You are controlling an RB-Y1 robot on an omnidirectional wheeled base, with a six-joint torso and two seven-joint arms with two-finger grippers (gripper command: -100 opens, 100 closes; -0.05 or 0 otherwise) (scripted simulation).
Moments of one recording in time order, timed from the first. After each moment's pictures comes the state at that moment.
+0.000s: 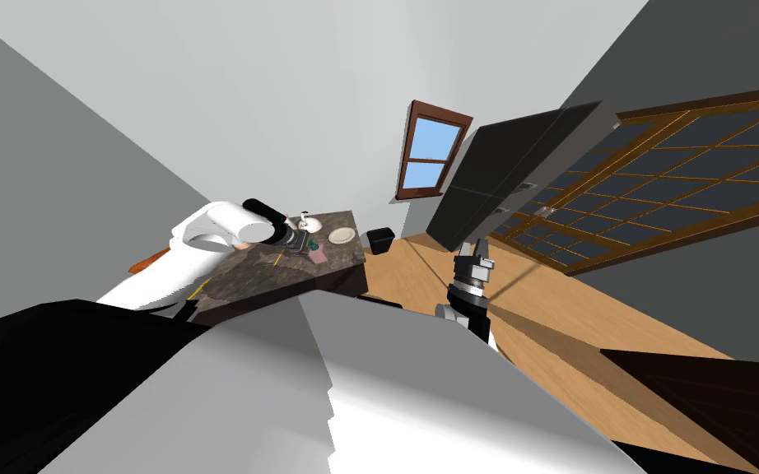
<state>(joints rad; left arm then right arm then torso) 0.17 1.06 0.40 -2.24 0.96 1.64 0.51 0.55 -0.01 -0.01 -2.23 -0.03 -0.53 0.10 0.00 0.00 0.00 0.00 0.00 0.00</state>
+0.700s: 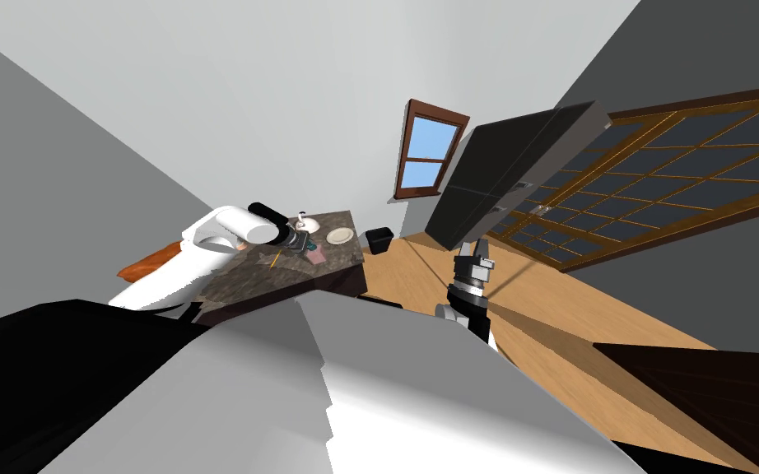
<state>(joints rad) 0.17 1.04 0.37 -2.19 0.92 1.59 0.48 0.55 -0.01 -0.01 -2.23 -0.03 -0.53 0.10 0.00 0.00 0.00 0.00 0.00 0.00</state>
